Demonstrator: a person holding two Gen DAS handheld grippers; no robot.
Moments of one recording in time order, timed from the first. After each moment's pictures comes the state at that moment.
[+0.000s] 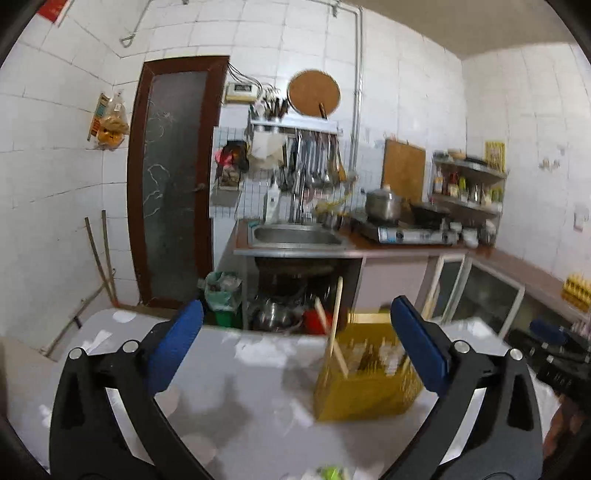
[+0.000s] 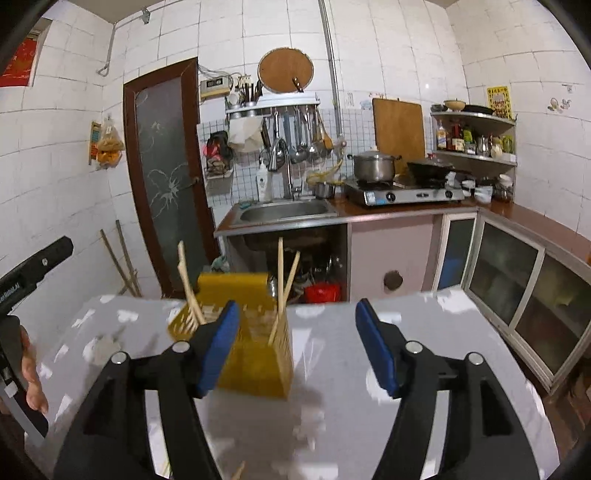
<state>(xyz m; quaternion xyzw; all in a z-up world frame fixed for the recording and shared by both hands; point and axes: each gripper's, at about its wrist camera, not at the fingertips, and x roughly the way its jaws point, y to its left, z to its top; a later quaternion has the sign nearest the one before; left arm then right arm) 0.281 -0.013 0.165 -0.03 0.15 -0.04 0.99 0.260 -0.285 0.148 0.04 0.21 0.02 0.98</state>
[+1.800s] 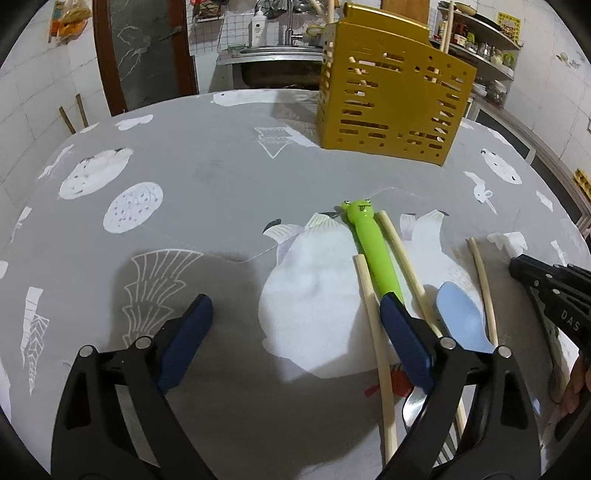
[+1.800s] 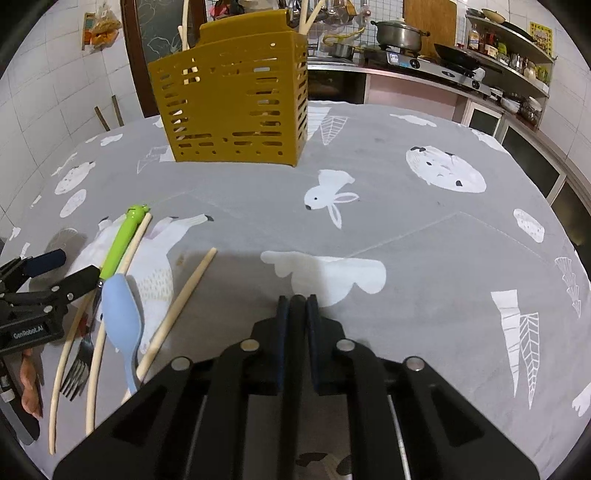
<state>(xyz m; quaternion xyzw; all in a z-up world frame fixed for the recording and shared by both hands) 0.261 -0.030 -0.057 0.00 0.44 -0.06 0.90 0.244 -0.260 -0.032 0.00 0.44 0.04 0.90</state>
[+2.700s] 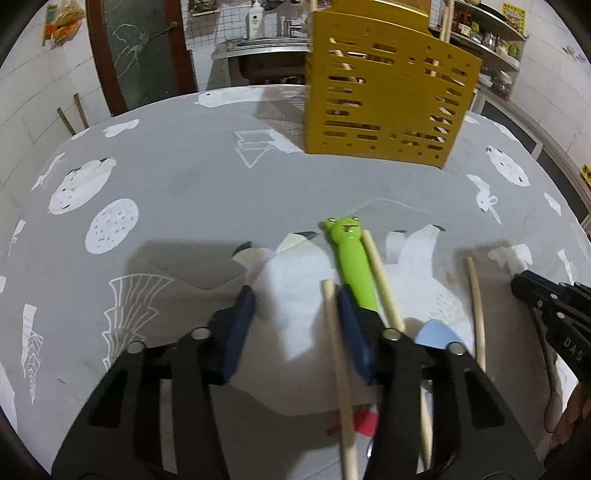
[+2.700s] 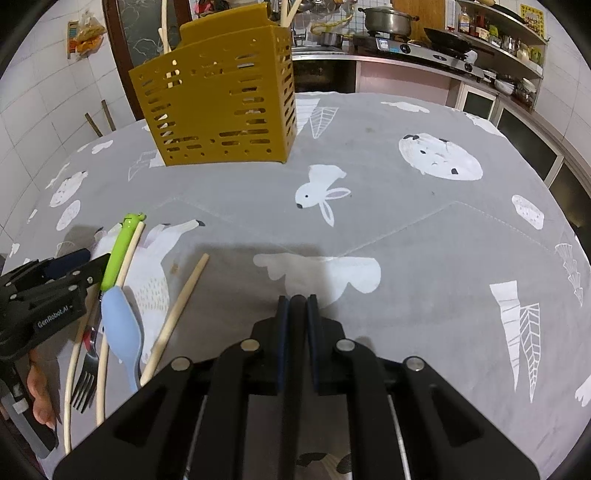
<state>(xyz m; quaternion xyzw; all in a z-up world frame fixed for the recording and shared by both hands) 0.283 -0.058 -0.054 0.02 0.46 -0.05 0.89 0.252 -0.265 -0.030 0.03 0.46 0.02 0.89</state>
